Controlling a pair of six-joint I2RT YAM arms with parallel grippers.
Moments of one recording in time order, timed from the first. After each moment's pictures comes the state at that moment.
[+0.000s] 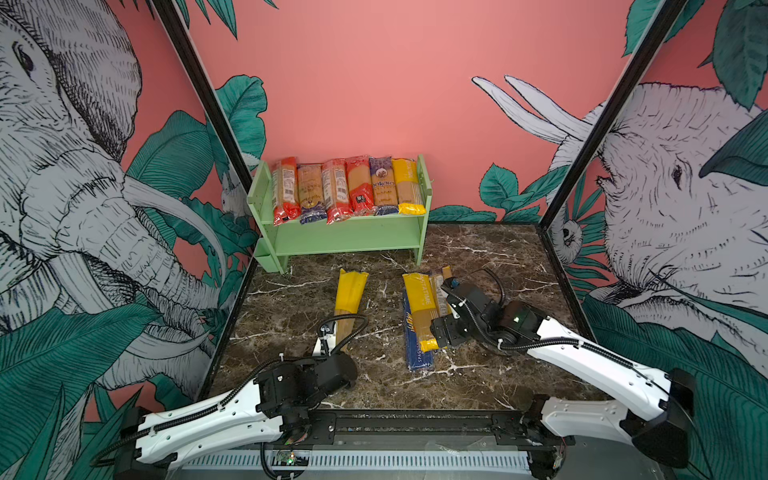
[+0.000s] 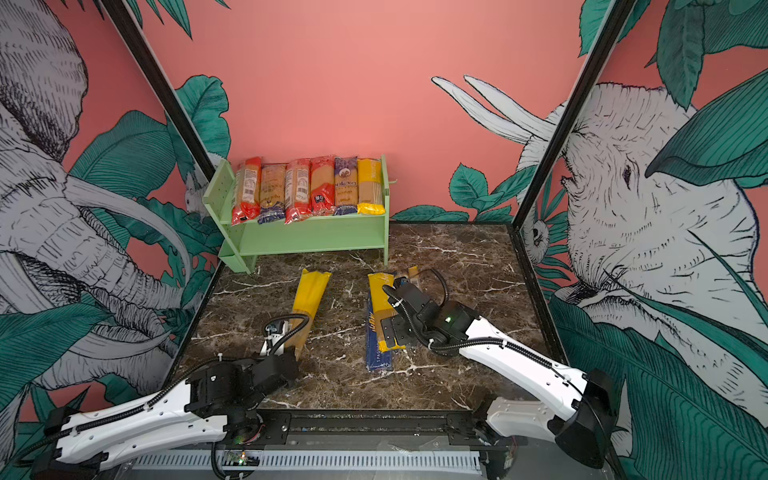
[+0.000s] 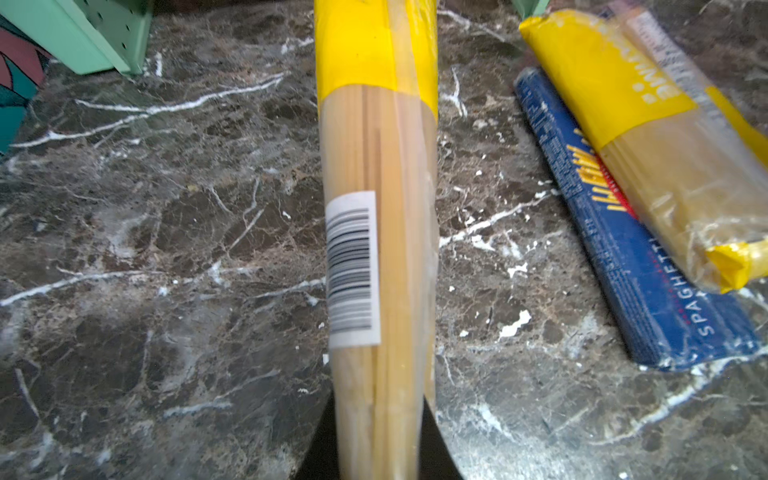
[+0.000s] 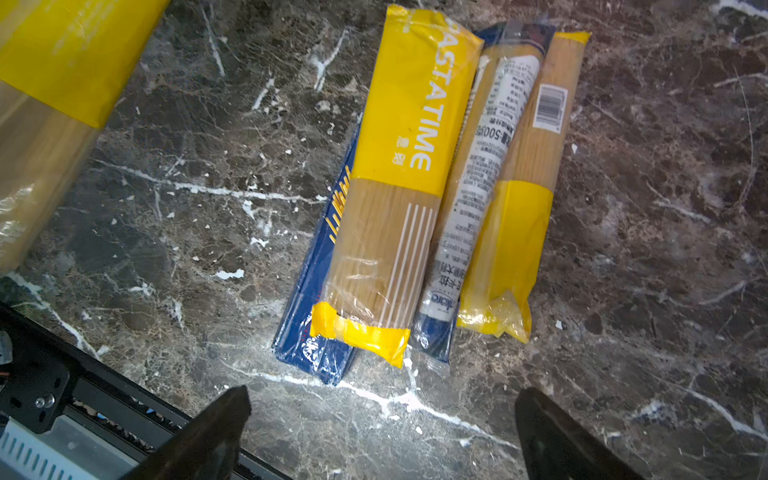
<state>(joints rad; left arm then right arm) -1.24 0.60 0.56 -0.97 -0.74 -0.88 0.92 1.20 1.09 -0.87 0.17 0.47</state>
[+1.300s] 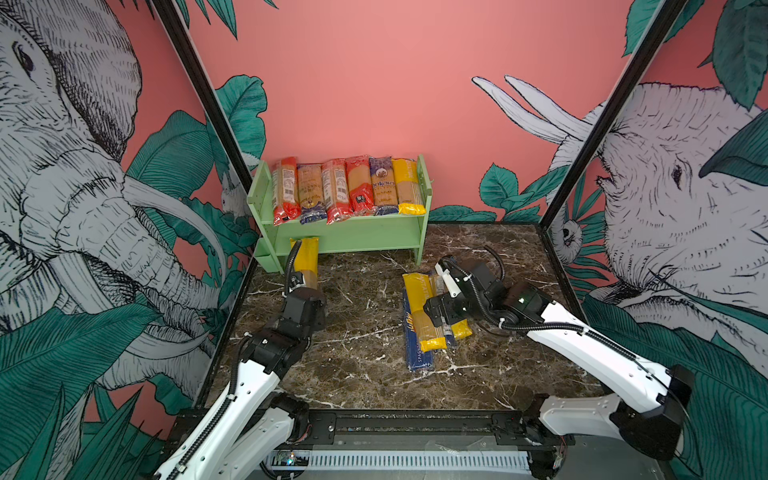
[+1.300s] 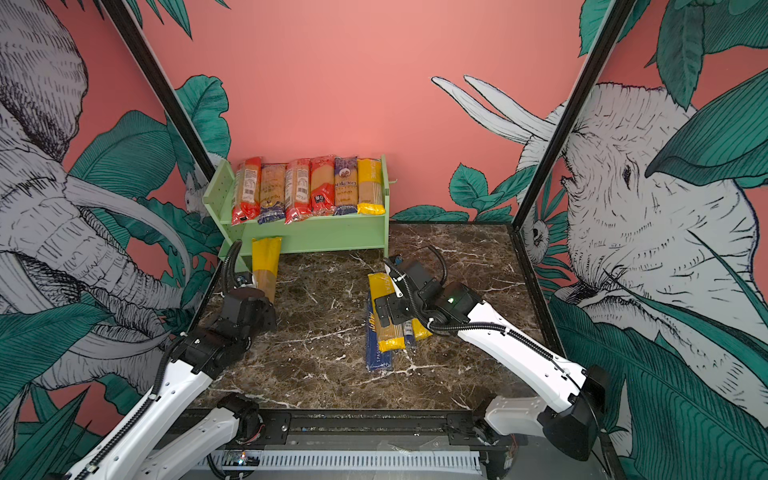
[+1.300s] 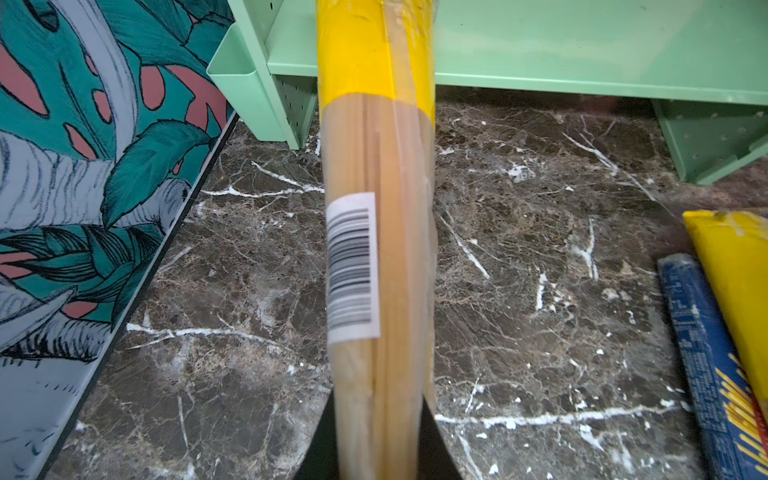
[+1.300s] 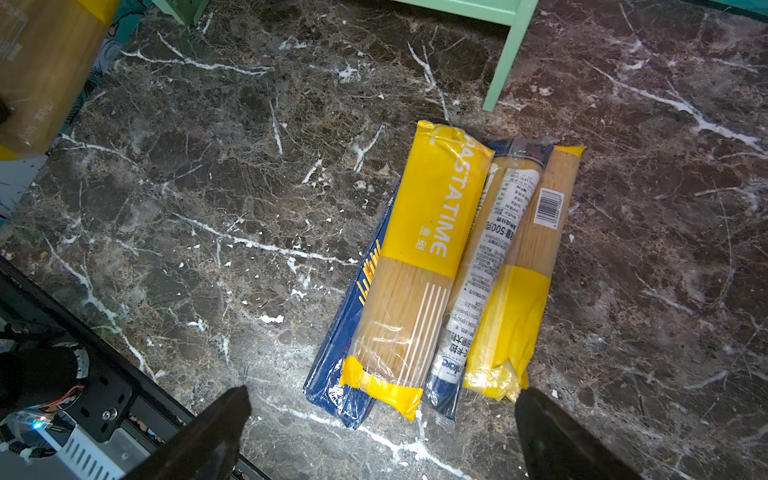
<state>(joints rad) -0.41 0.79 0.76 -0.71 -0.44 -0.37 0.83 1.27 1.26 -0.87 0.10 0.34</state>
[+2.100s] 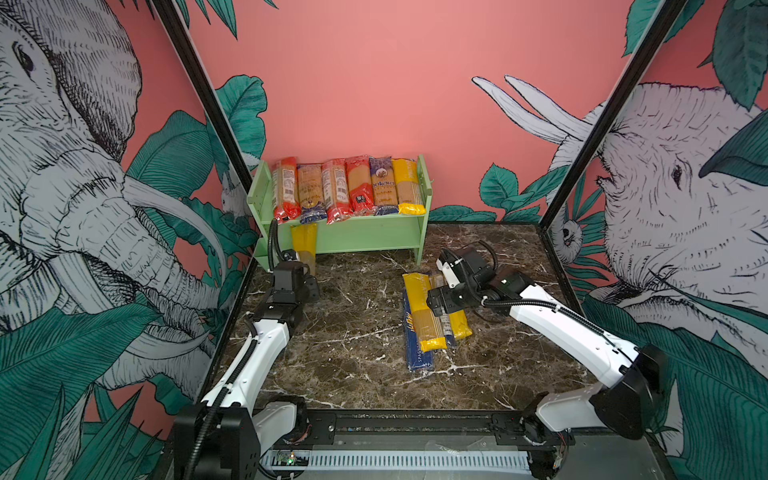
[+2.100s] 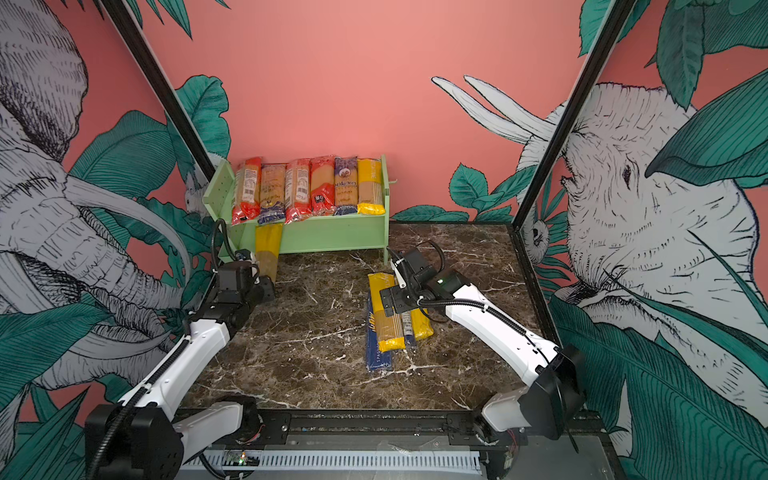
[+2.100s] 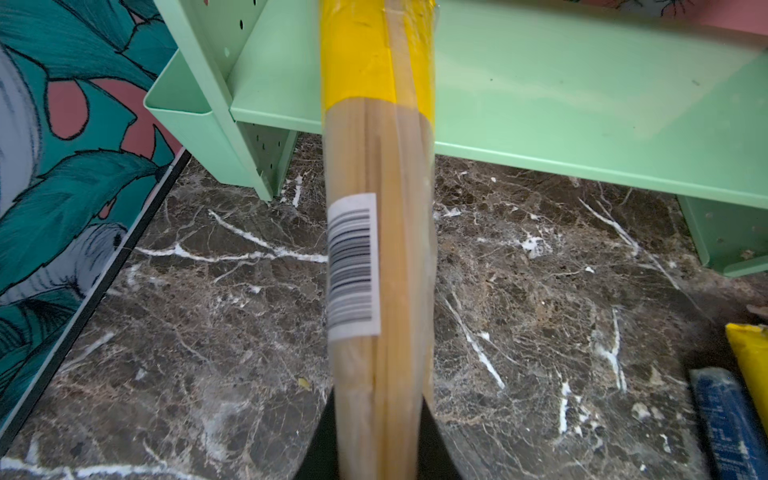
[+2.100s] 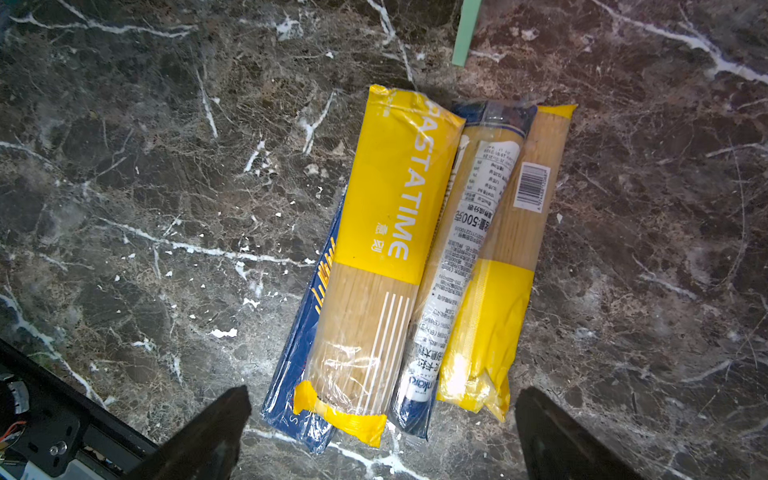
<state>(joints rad) -0.07 1.12 0.76 -0.27 -0.14 -0.21 0.69 1.42 1.29 -0.86 0.02 0.29</state>
